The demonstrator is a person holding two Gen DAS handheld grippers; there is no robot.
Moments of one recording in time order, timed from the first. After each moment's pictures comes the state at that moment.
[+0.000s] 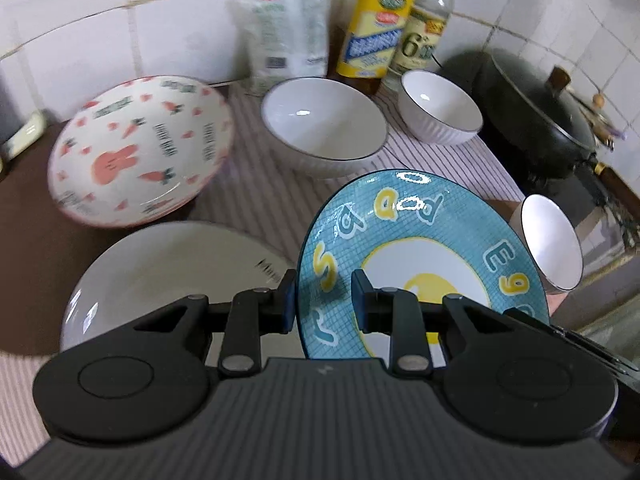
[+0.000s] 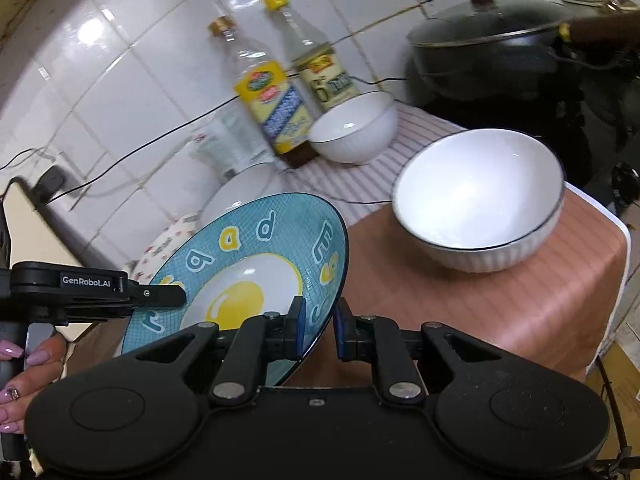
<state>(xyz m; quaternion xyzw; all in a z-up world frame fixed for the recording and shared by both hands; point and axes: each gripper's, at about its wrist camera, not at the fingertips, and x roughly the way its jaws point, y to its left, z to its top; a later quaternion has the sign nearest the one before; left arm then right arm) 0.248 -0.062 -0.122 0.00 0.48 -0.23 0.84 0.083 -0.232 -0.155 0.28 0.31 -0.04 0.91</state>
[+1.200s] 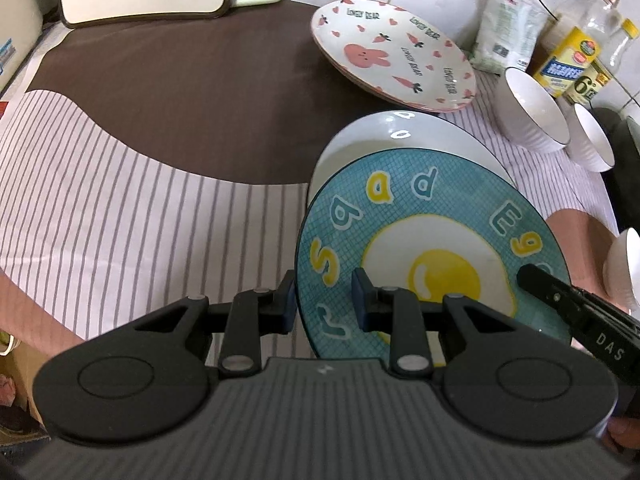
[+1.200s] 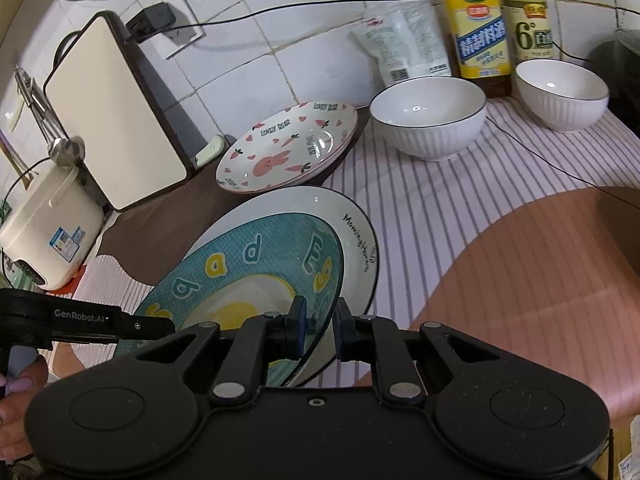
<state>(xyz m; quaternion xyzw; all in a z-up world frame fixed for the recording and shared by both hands) 0.203 0.096 -0.158 -0.10 0.54 -0.05 0.83 0.153 -0.103 -0.163 0.15 0.40 0.11 0.90</state>
